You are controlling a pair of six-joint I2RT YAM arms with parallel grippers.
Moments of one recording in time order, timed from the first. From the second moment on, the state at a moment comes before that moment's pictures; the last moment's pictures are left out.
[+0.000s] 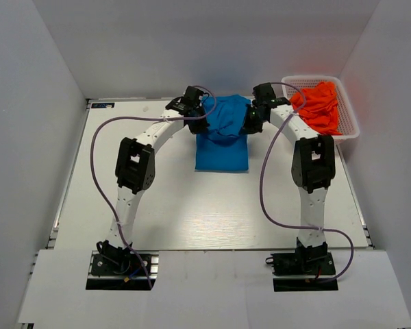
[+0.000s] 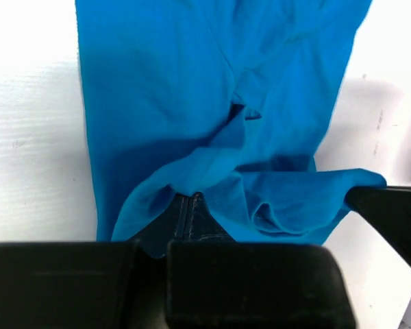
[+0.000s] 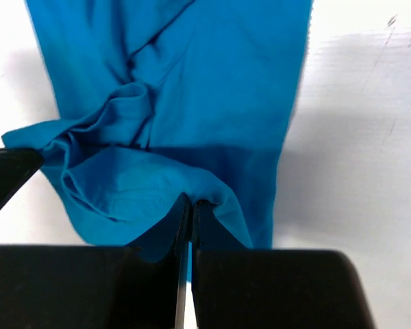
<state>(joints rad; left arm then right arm) -0.47 2.32 2.10 -0.67 0.07 -0.66 0.30 2.15 1.87 -0.71 -0.21 0.46</state>
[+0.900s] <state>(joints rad) -0.49 1.87 1.30 -0.49 0.16 -0.60 0.24 1.70 1.03 -0.37 -0.36 0.44</state>
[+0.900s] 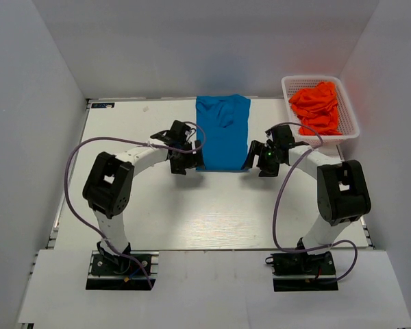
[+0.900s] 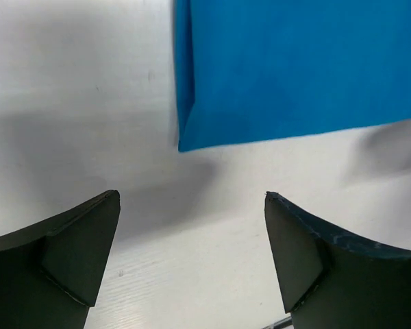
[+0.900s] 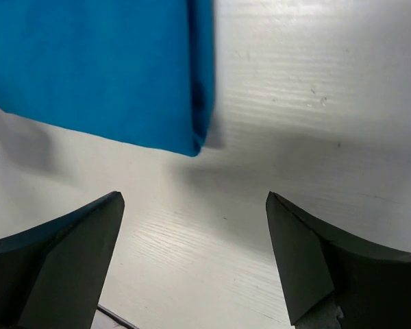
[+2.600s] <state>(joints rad) -0.56 1.16 1.13 -0.67 0.27 -0.73 0.34 1.03 1.00 -0.77 -0.42 0.49</state>
